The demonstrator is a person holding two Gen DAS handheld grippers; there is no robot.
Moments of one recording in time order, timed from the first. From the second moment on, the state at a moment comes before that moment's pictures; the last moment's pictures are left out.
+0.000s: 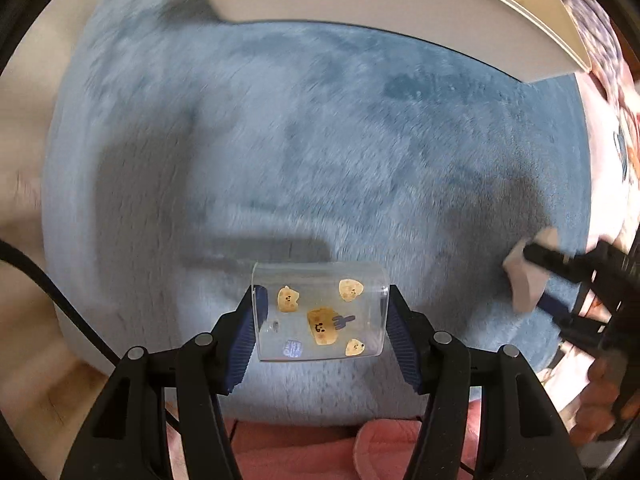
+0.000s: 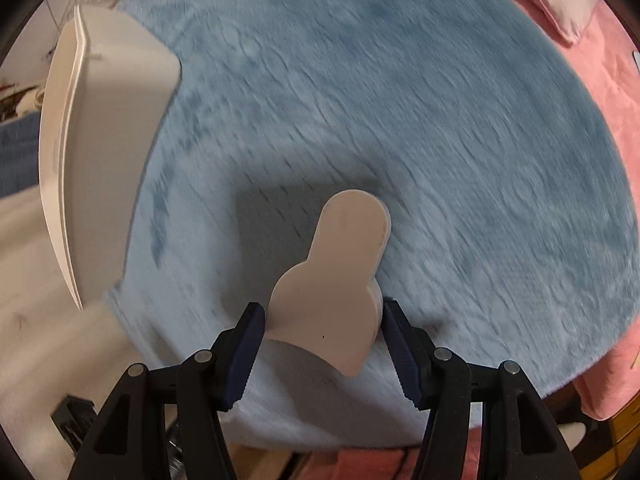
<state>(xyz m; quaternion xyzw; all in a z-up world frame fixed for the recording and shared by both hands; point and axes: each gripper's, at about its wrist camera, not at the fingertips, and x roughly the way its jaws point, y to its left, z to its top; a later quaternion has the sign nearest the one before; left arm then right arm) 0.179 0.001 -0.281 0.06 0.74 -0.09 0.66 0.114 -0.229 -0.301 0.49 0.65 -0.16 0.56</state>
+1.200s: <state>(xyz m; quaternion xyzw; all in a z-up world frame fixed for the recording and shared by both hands) 0.186 0.010 -0.208 -0.01 0.72 -0.10 0.69 0.087 -0.239 -0.290 0.52 0.66 -0.17 0.51</state>
